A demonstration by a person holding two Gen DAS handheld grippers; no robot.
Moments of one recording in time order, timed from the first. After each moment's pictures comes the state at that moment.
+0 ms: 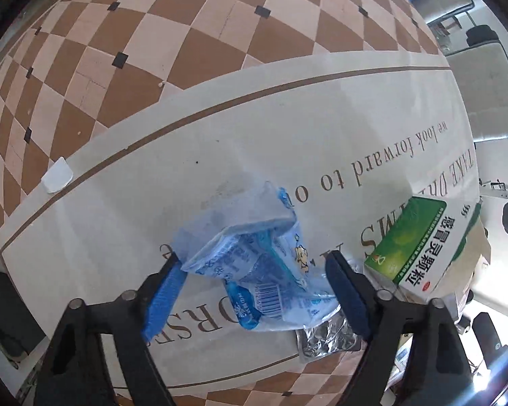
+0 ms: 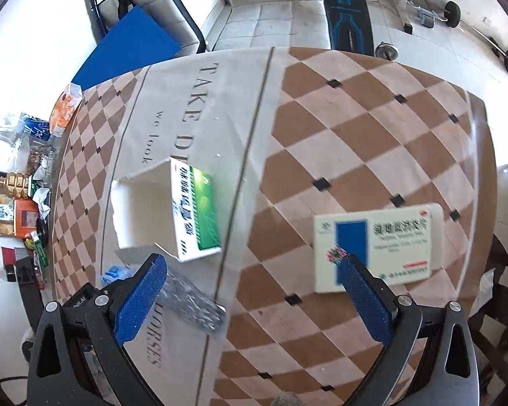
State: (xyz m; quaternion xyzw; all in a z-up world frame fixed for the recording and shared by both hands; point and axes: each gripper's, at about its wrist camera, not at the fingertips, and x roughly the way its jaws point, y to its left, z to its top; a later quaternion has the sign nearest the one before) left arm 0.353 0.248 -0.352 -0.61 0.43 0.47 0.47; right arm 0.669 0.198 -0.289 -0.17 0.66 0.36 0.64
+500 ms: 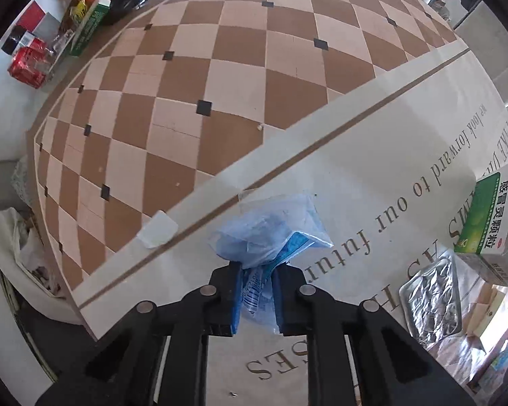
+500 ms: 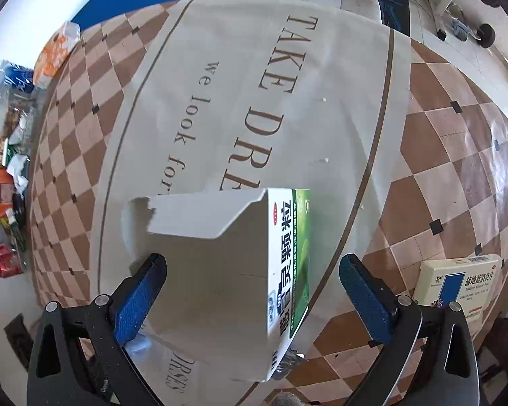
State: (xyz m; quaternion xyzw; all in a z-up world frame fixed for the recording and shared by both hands) left arm 0.282 0.224 -0.333 -0.46 0.51 0.53 0.50; right arm 0.609 0.299 -0.350 -0.29 0.66 0.34 0.60
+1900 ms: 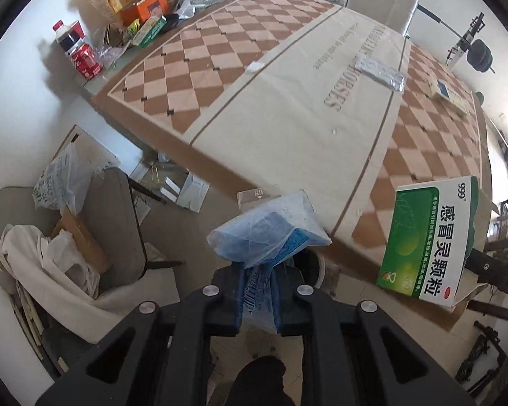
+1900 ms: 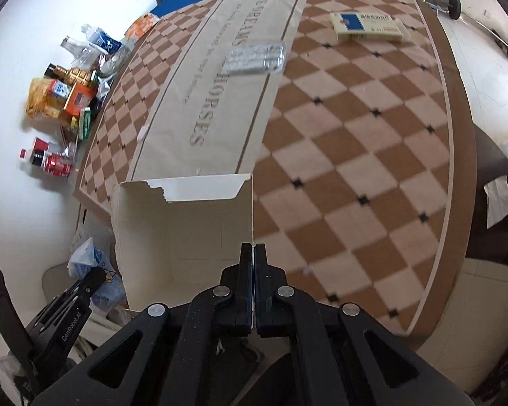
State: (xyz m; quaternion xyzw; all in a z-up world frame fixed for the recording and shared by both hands) left arm 0.122 -0.053 -0.249 -0.33 0.52 0.44 0.66; right arm 0.346 -0.119 -0.248 -0.17 0.64 0.41 0.63
